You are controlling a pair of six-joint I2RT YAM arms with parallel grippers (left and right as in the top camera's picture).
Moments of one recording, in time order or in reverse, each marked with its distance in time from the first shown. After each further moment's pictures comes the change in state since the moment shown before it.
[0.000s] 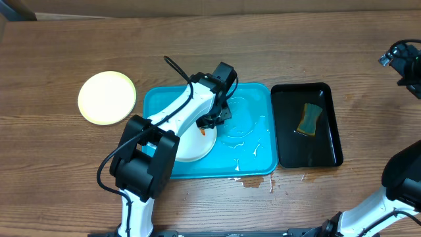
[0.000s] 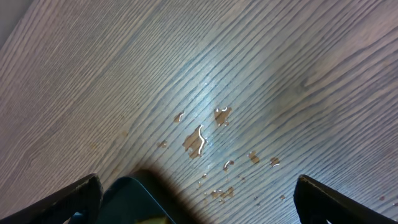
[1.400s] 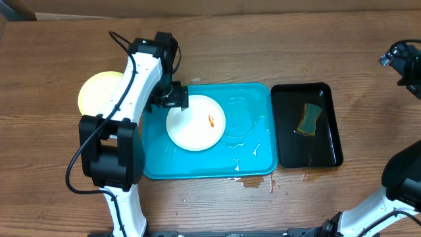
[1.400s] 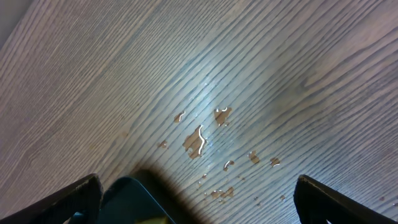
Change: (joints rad) left arm 0.330 -0.010 0.230 -0.427 -0.039 0.533; right arm 0.000 0.000 0.000 0.000 0.000 0.000
